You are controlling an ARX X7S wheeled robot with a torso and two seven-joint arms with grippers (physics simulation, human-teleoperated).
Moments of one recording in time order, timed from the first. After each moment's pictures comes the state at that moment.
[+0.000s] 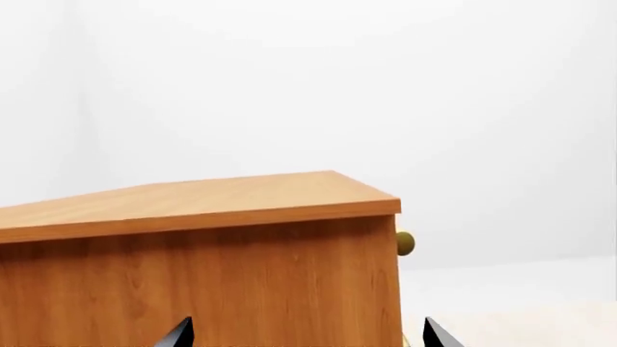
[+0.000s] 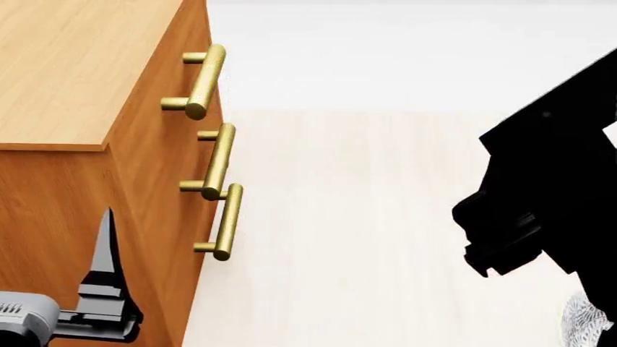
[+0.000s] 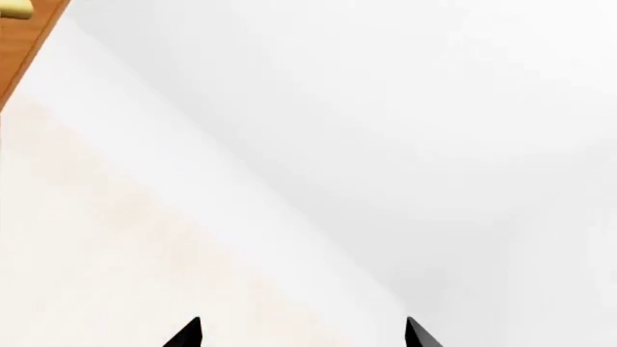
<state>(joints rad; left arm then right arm) -0.16 -0.28 0.22 0.71 -0.19 -0.51 -0.33 1.21 1.04 -0.57 -0.70 1.07 1.28 0.52</state>
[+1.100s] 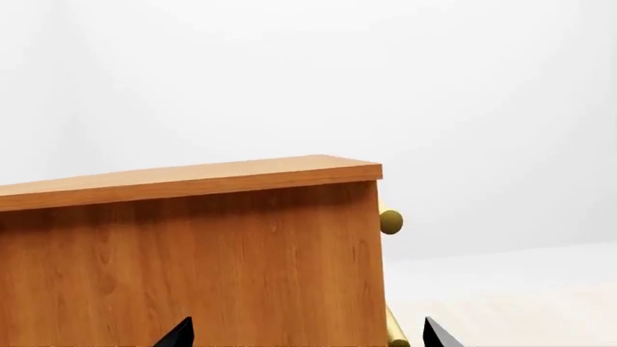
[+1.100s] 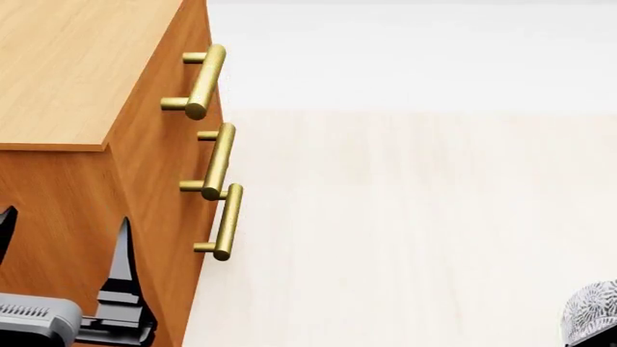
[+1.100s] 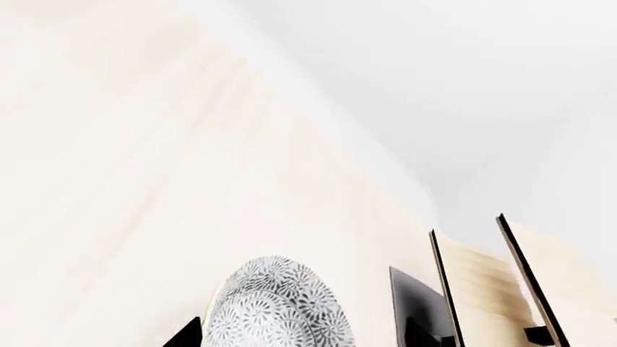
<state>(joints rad) -0.16 -0.29 0.26 0.65 -0.19 -0.47 -0.34 0.60 1.57 -0.68 -0.83 1.20 0.74 0.75</state>
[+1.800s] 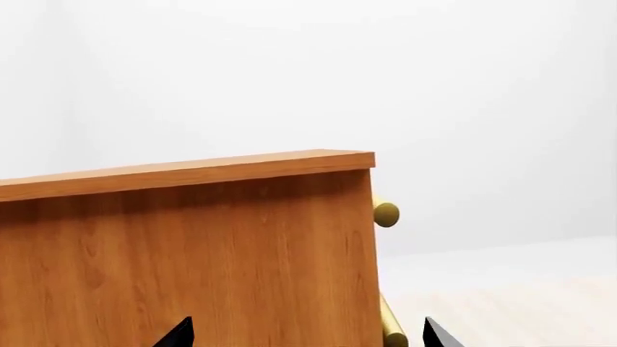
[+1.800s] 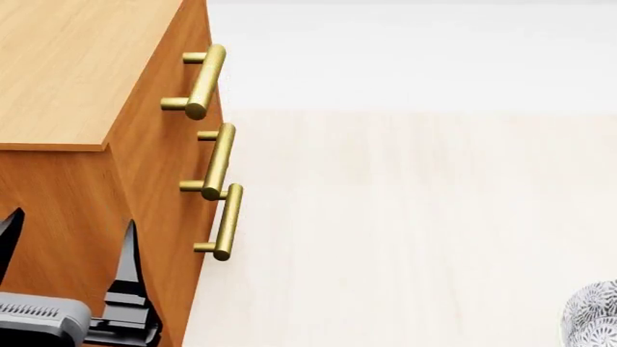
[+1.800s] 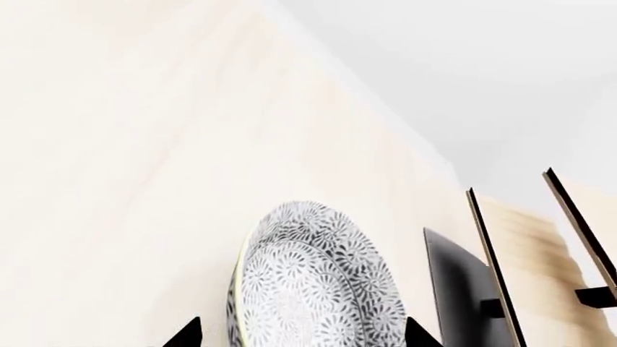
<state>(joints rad) -0.17 -0.29 0.29 0.63 -0.19 -0.46 -0.36 0.41 1.57 -0.85 -0.68 1.02 0.45 0.73</state>
